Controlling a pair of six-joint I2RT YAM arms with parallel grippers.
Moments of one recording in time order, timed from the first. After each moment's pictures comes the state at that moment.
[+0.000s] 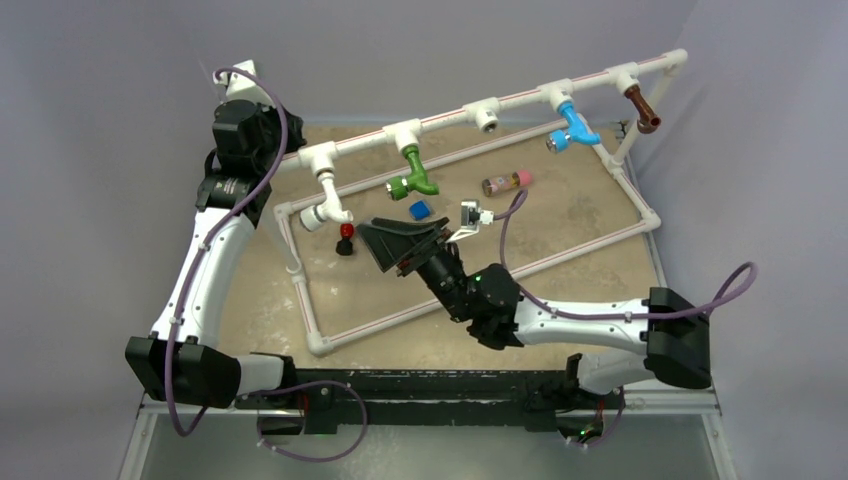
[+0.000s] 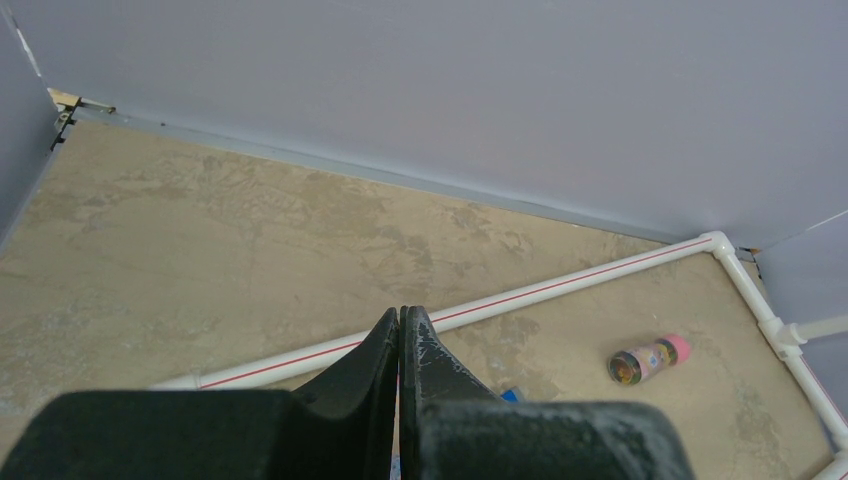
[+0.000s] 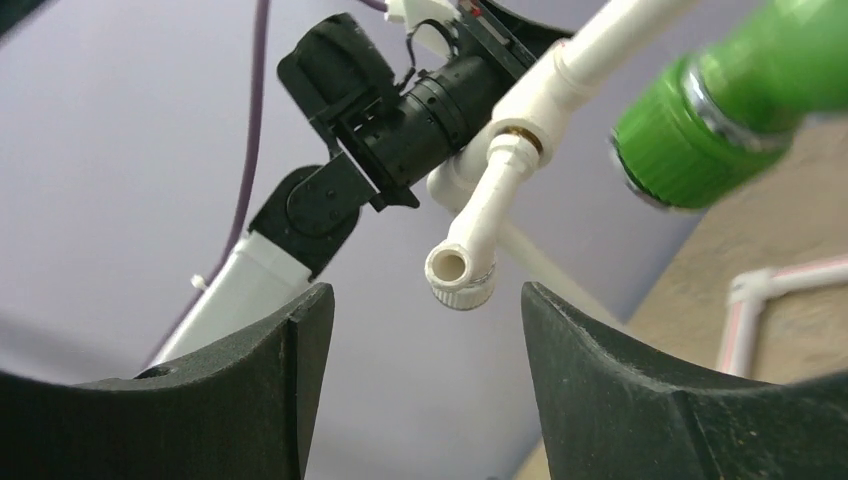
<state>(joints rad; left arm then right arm) -0.10 1.29 1.38 -0.27 -0.06 -0.36 1.27 1.38 0.84 1.03 0.50 0.82</state>
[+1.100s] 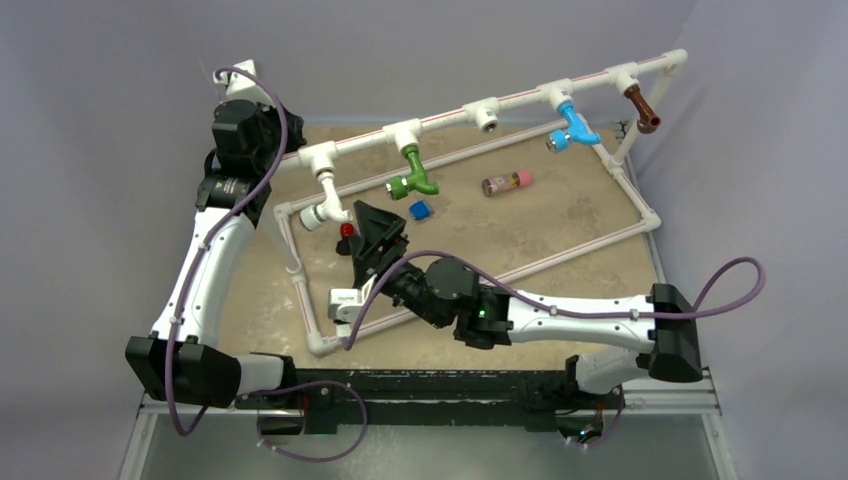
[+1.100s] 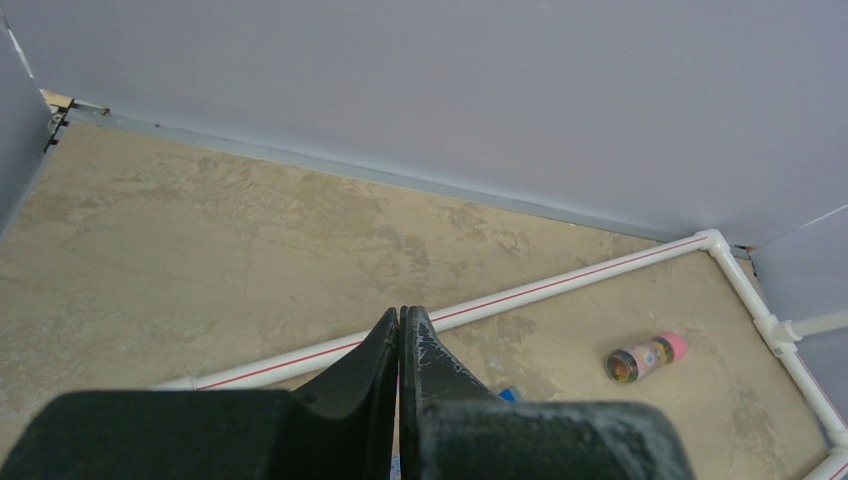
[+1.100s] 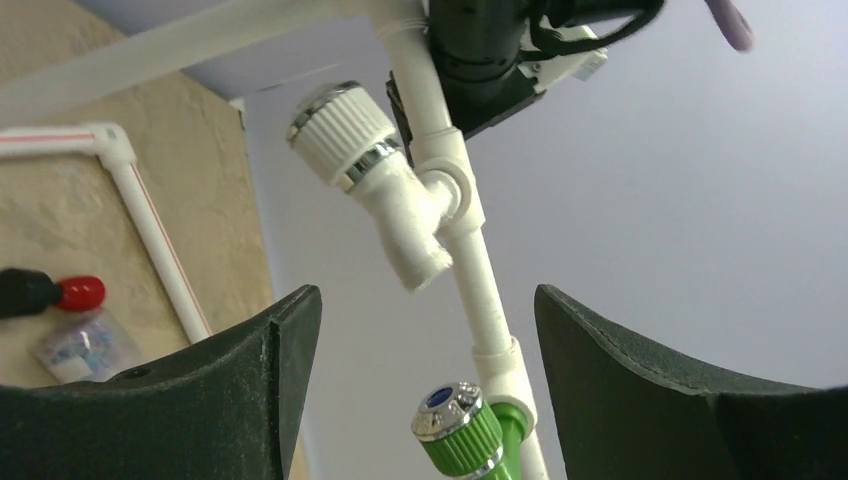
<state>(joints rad) -0.10 1.30 1.38 -0.26 -0.05 -0.36 1.38 1.39 1.12 0.42 0.37 -1.29</state>
